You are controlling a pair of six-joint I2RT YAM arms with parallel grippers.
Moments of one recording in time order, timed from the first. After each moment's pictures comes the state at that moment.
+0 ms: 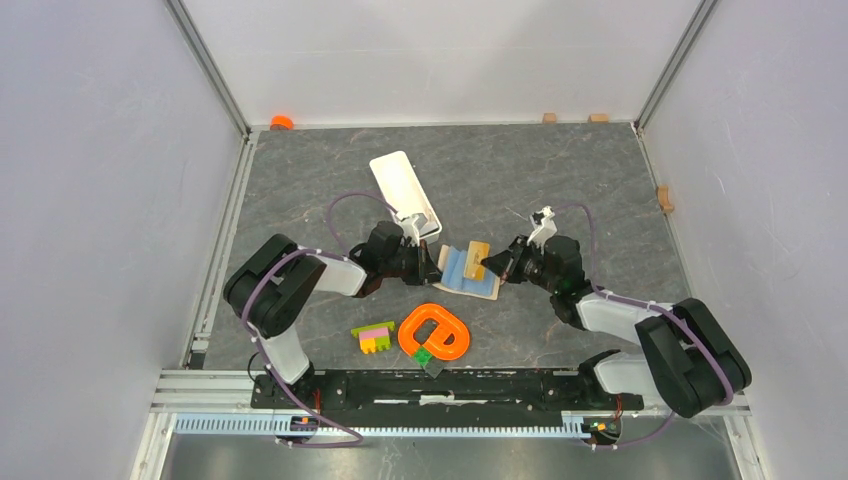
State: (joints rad) left arm -0.62 1.76 0.65 0.49 0.45 -0.62; right arm 0.42 1.29 0.29 0.61 -0.33 0.74
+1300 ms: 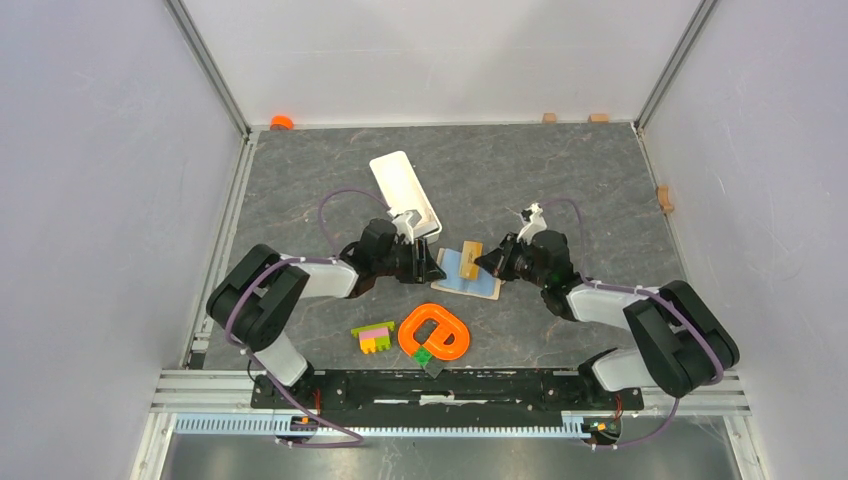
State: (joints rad) left arm -0.61 1.64 0.62 0.42 0.43 -0.59; right arm 0.46 1.40 0.36 0.60 -0.29 0.73
